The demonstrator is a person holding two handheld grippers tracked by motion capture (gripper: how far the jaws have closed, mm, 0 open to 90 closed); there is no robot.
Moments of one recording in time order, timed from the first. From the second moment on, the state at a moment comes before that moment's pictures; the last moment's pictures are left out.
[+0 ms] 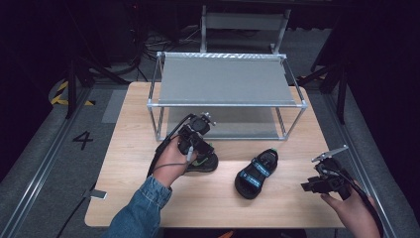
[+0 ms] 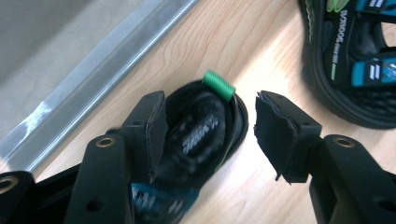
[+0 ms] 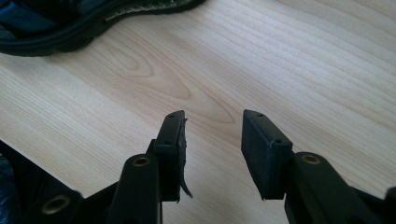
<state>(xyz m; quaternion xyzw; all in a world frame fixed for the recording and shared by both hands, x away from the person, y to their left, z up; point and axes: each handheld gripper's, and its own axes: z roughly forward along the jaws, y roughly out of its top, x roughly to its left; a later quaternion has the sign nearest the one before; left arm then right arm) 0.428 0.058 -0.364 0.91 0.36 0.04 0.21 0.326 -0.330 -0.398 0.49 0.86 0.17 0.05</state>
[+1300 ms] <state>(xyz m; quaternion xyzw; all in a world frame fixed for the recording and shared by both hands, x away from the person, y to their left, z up) 0.352 0.108 -0.344 0.93 0.34 -0.03 0.13 0.373 -0.288 -0.397 0.43 0.88 0.18 0.03</state>
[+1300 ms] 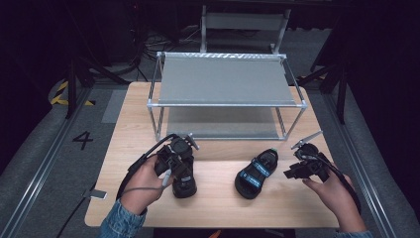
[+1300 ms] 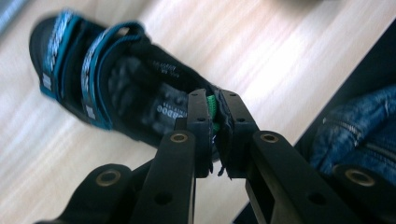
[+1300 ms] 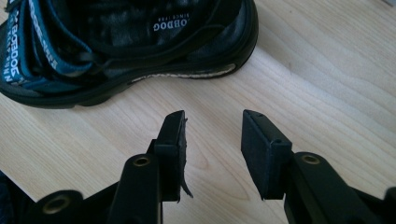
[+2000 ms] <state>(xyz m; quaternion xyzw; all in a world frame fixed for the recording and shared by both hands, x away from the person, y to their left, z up) 0.361 0.129 -0.342 0.91 0.37 0.01 0.17 0.376 -0.295 -0.395 0.46 0.87 0.19 0.04</state>
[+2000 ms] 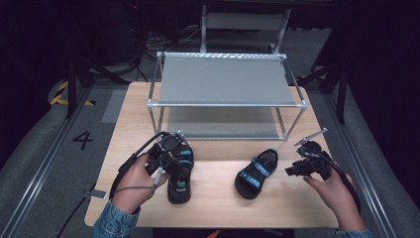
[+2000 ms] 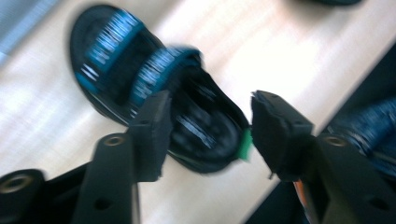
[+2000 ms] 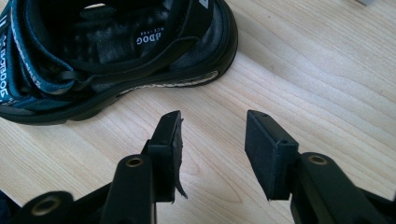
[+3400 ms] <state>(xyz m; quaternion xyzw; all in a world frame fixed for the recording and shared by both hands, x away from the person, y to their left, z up) 0.381 0.125 -0.330 0.93 0.33 0.01 0.18 0.362 -0.311 -0.398 0.47 0.86 0.20 0.04</state>
